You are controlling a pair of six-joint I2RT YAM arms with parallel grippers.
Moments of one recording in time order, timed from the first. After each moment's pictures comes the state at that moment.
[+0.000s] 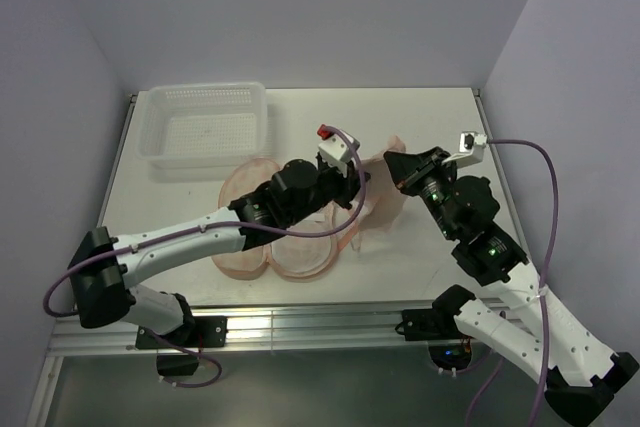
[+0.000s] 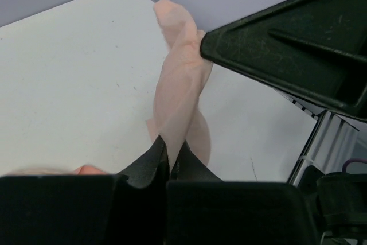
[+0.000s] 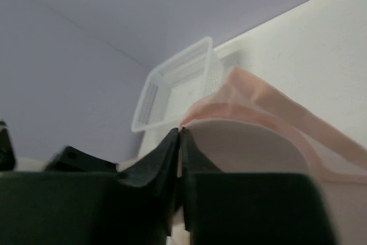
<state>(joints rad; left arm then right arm) -1.09 1.45 1.14 0.22 -0.18 -0.25 0.60 0.65 0.78 -0.13 0.30 0.84</state>
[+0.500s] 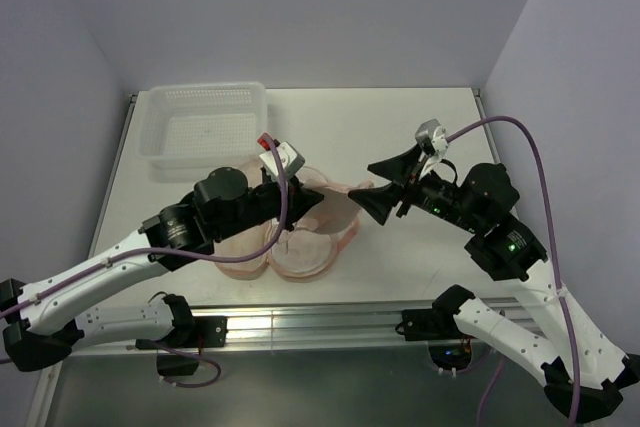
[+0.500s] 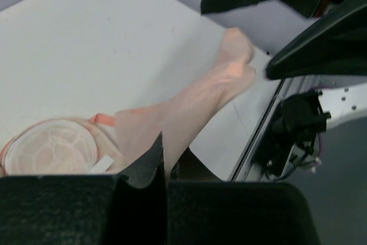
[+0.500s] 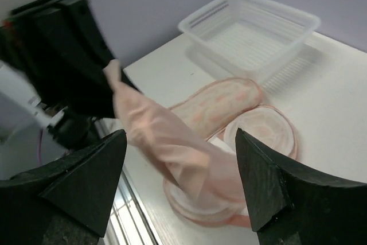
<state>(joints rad) -1.08 1.03 1.10 -0.20 -0.07 -0.22 0.60 0.70 0.97 -0.27 -0.33 0.27</state>
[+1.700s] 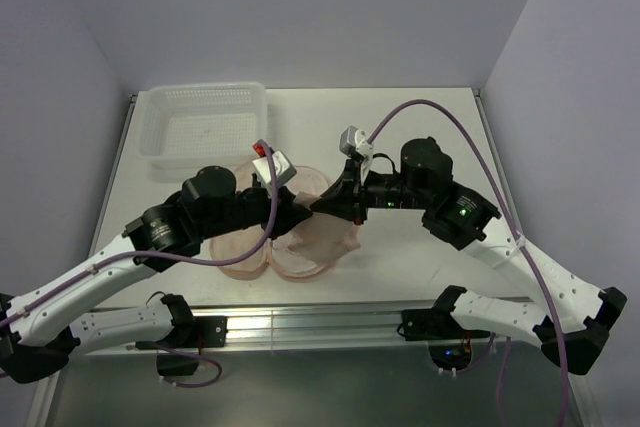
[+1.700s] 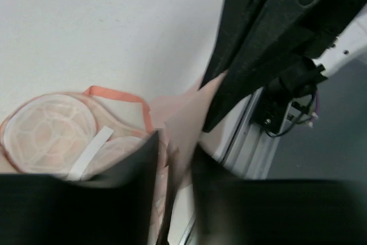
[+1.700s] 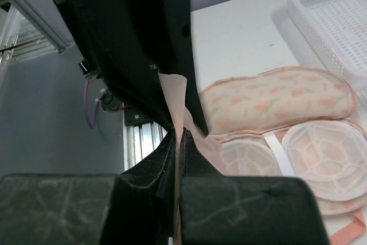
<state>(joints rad) -1.00 0.96 1.10 -0.40 0.13 -0.16 0.79 0.99 1.11 -0.31 -0.62 0.07</state>
